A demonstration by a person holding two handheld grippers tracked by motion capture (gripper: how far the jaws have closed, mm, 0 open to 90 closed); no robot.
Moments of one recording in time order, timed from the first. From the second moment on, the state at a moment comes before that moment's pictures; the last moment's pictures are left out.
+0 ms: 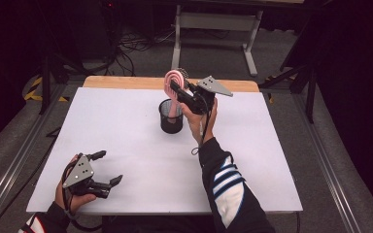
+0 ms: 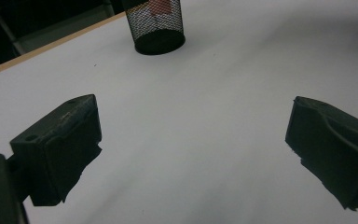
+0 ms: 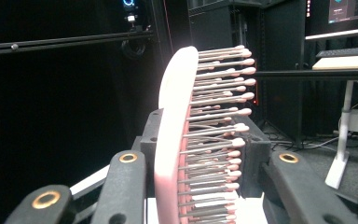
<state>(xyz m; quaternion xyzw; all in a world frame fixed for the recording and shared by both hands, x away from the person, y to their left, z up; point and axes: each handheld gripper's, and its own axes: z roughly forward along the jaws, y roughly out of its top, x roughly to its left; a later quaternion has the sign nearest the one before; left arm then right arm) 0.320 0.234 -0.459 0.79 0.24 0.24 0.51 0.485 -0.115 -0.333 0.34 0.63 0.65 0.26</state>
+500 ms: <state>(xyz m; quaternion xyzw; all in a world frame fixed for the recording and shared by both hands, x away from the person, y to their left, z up) 0.319 0.232 -0.460 0.79 0.24 0.25 0.50 0.488 -0.113 -0.349 0.35 0.63 0.64 0.25</state>
